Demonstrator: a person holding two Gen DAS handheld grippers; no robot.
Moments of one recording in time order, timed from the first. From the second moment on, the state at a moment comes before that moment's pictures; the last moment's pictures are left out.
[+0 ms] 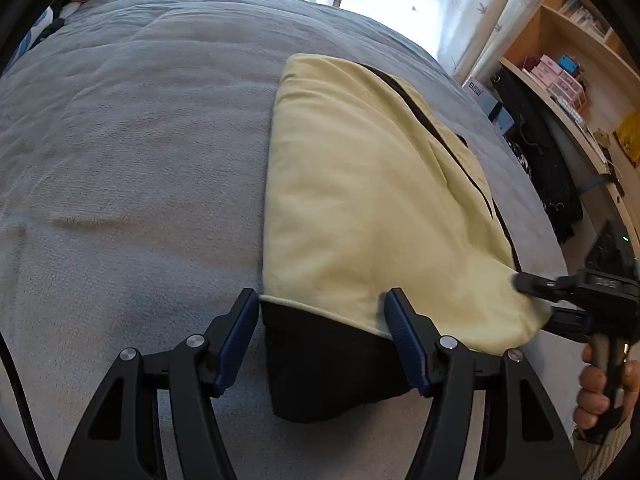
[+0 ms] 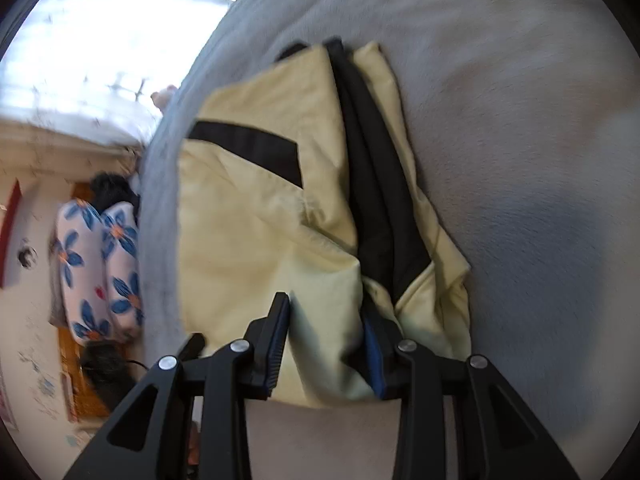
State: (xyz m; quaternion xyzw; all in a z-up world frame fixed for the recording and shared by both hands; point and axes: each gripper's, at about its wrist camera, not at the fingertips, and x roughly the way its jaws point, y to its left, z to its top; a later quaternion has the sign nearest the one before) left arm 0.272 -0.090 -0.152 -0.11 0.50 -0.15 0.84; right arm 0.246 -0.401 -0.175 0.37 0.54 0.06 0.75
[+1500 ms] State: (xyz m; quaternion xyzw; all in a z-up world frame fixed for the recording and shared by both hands) left arm 0.294 -0.108 -0.133 -0.07 0.50 -0.19 0.84; right arm 0.361 -0.424 -0.152 0.24 0.48 -0.04 0.84
